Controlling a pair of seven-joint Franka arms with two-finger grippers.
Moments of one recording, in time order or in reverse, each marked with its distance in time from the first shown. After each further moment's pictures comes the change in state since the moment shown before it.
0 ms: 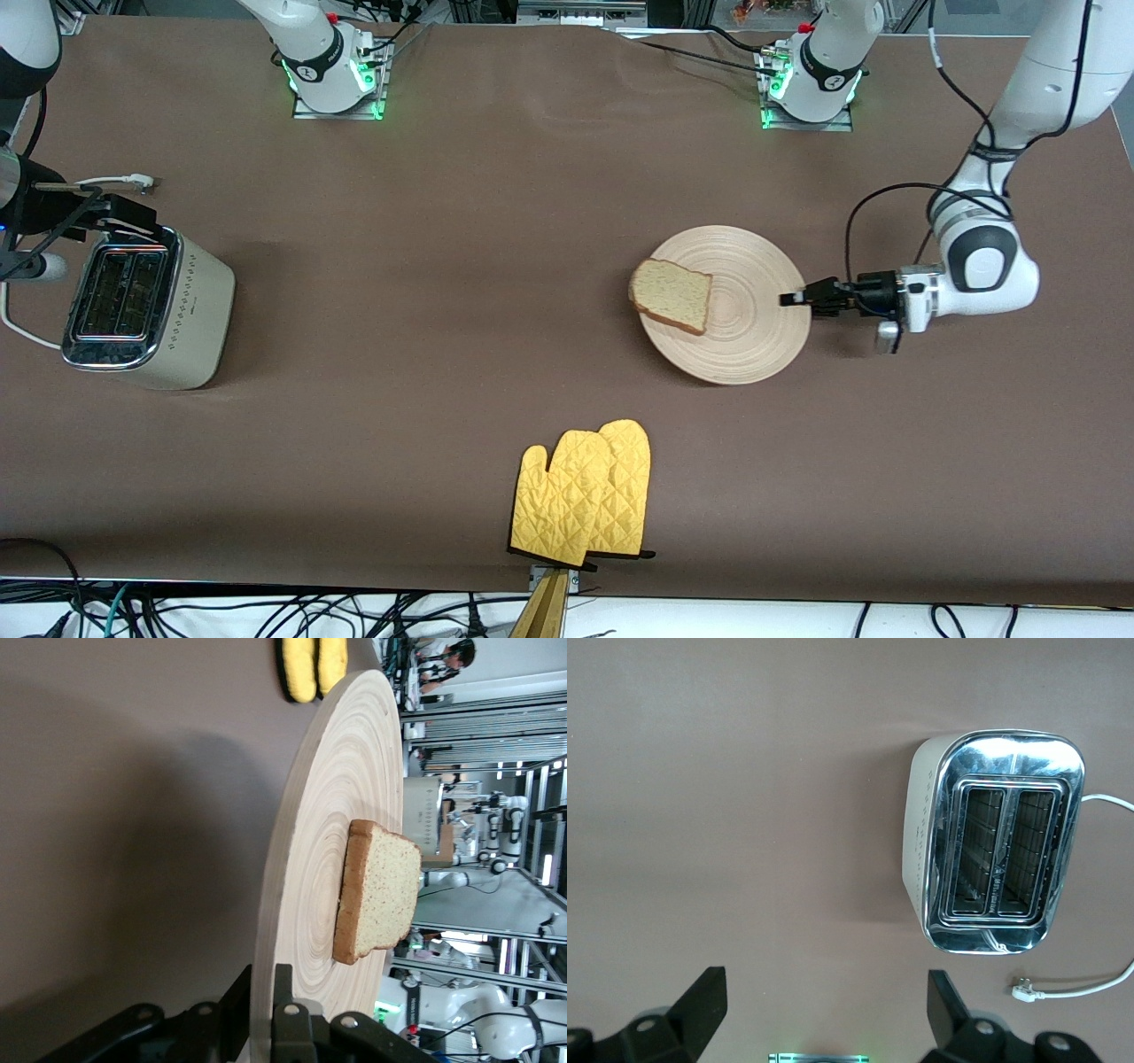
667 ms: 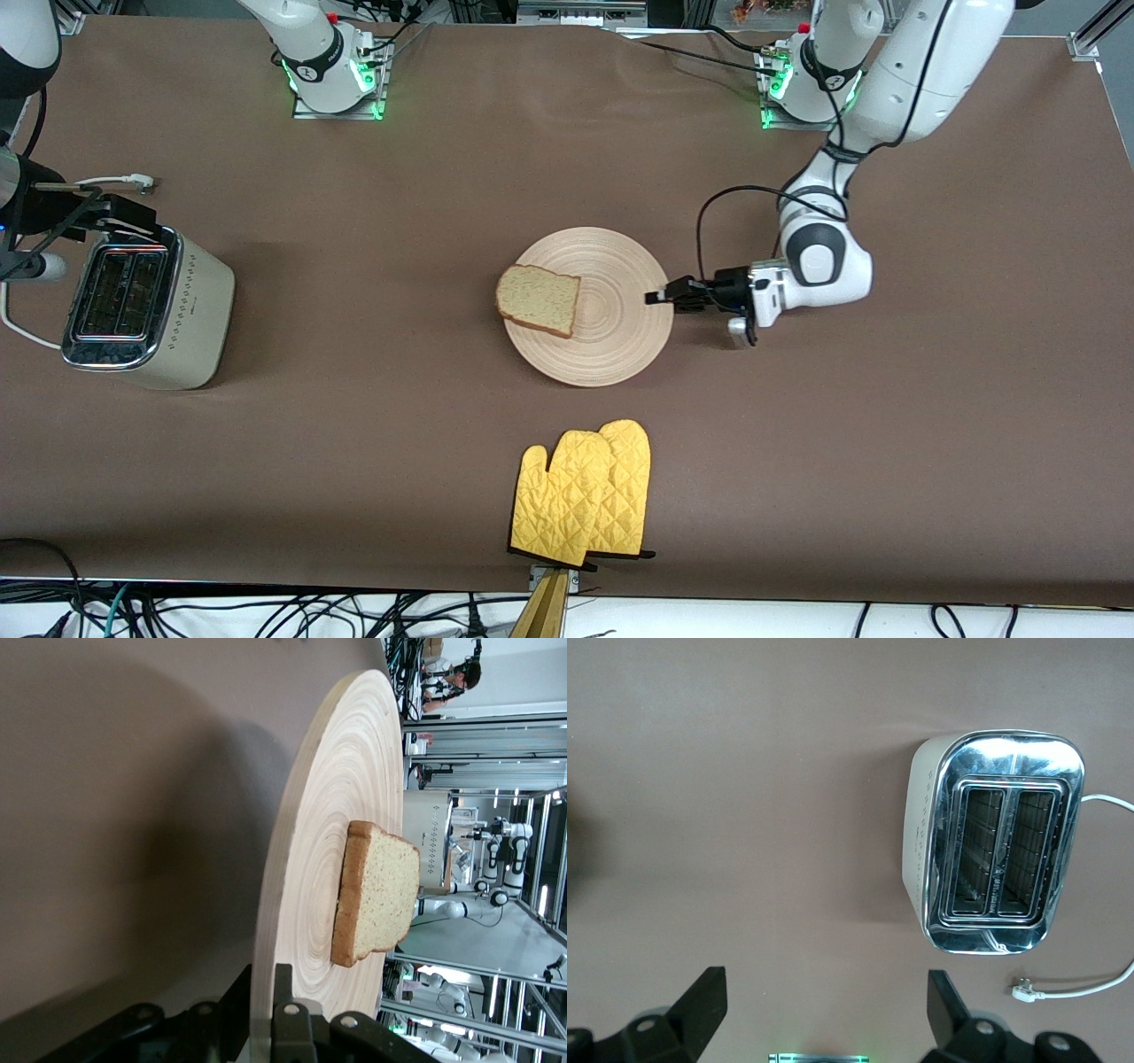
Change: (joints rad) left arm -0.453 0.065 -0.011 0.019 -0.477 0.259 0.003; right arm 0.000 0.000 0.000 0.001 0.000 0.000 0.000
